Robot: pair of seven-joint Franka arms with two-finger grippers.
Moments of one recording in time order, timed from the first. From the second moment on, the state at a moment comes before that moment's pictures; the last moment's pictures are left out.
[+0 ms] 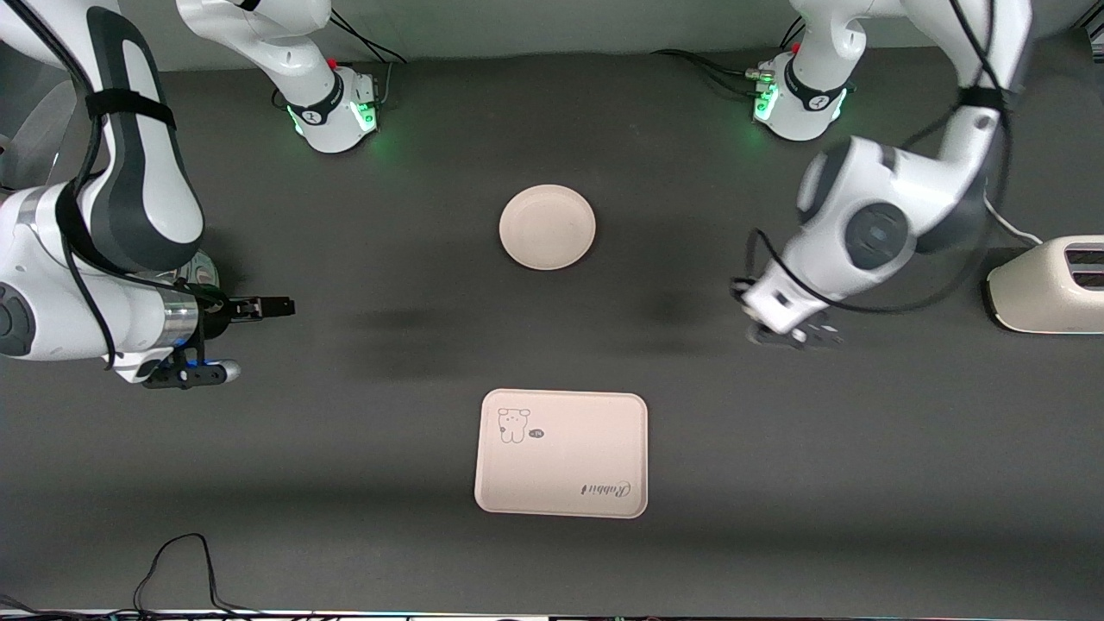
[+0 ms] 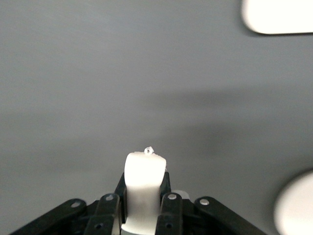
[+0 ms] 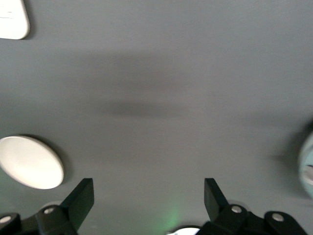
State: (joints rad) left arm -0.09 0.19 -0.34 -1.97 -0.06 2.02 -0.36; right arm 0.04 0.34 0.01 -1.60 0.19 1.56 0.02
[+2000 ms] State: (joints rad) left arm -0.65 0.57 -0.45 -1.94 0.42 2.46 -1.55; right arm 0.03 0.33 -0.02 -1.74 0.41 1.53 -0.02
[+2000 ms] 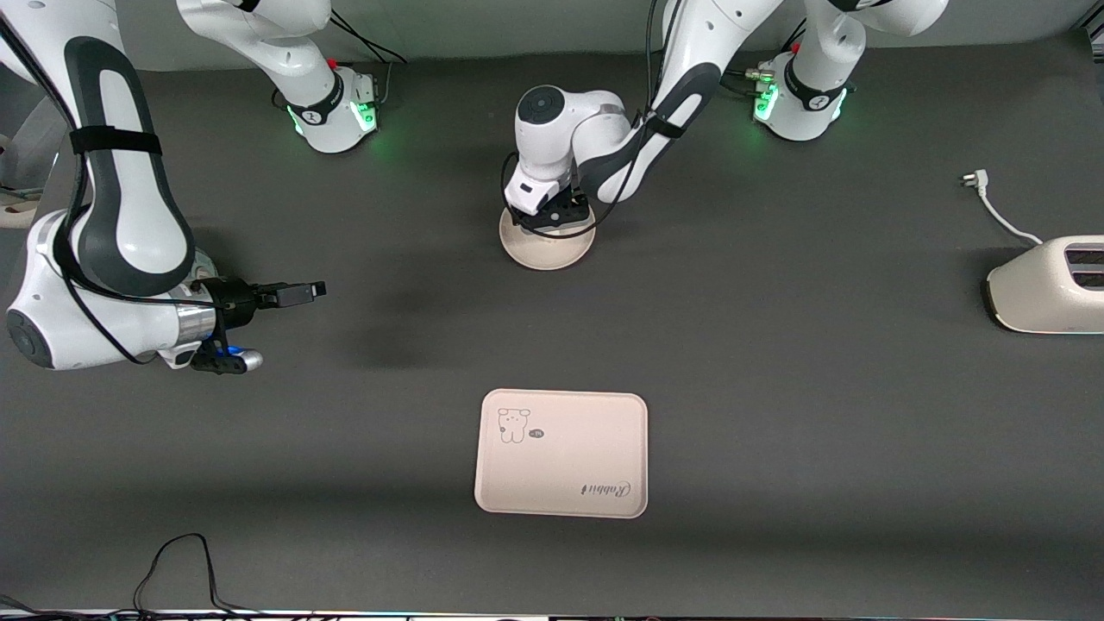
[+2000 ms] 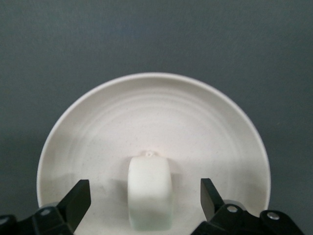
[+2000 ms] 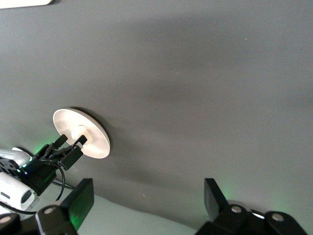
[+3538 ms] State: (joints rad) left arm 0.03 0.19 -0.35 -1.52 0.09 1.67 -0.21; right arm 0.58 0.14 -0.02 -2.43 0.94 2.30 -0.02
